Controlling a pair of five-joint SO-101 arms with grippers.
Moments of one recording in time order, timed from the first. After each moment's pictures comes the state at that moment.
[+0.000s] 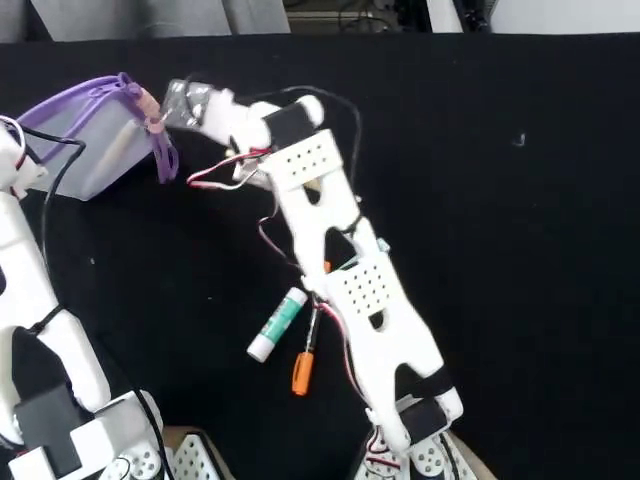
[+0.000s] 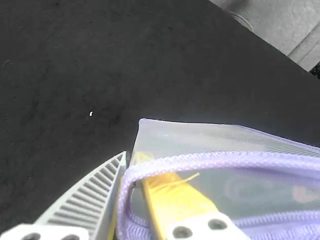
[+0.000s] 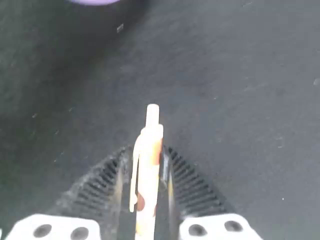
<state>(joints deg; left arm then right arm) -32.5 -15.8 -2.6 72.7 11.6 -27.5 64.8 -92.3 99.1 47.0</state>
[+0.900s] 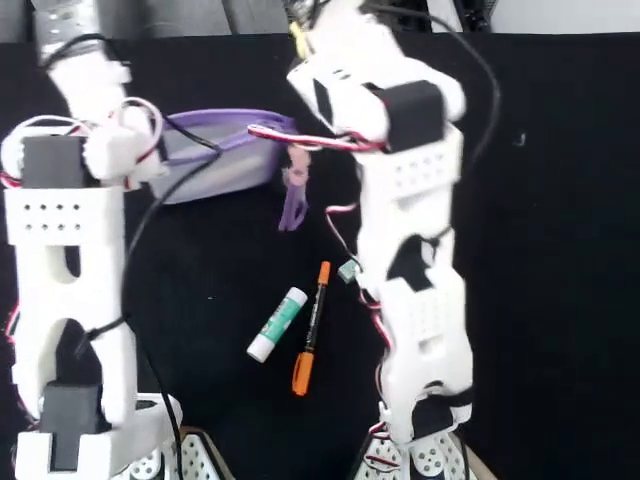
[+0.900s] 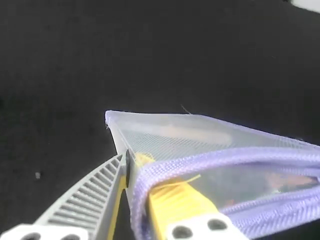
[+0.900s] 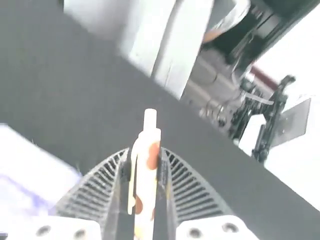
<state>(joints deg) -4.0 -15.7 -14.9 88.6 11.4 -17.9 33.6 -93.2 99.2 22.9</state>
